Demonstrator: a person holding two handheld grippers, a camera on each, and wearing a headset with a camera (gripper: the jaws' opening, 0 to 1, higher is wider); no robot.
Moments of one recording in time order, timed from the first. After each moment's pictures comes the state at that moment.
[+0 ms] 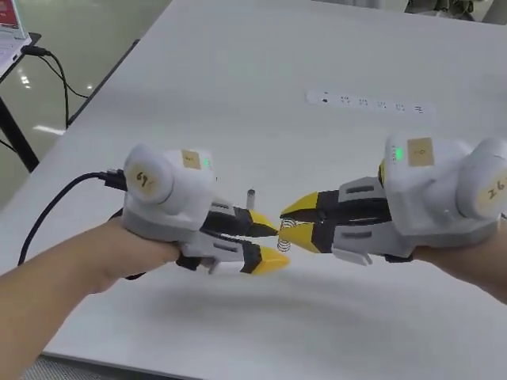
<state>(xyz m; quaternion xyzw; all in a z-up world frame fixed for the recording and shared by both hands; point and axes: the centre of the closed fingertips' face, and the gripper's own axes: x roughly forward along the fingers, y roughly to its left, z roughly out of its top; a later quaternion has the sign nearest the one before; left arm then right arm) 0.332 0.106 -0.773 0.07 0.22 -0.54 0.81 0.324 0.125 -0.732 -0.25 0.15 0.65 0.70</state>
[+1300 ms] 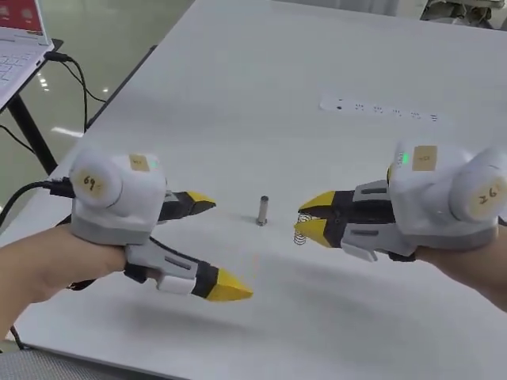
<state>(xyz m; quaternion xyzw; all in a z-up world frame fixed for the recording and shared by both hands) 0.331 0.176 -0.785 0.06 0.26 -0.47 0.84 0.354 0.123 -0.745 -0.25 0.16 0.61 0.73</state>
